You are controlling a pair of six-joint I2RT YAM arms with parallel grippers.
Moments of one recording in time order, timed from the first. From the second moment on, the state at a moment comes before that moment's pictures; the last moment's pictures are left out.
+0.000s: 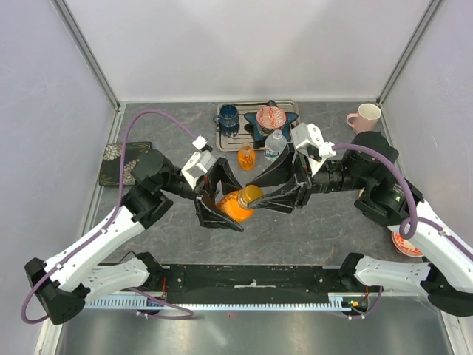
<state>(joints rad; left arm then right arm) -0.77 0.98 1.00 0.24 1.14 -0.39 0.92 1.03 1.46 -0.34 -0.72 0.13</state>
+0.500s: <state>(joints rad) -0.67 1.06 0.97 0.50 1.24 -0.61 0.93 0.90 1.41 -0.28 -0.48 0.15</state>
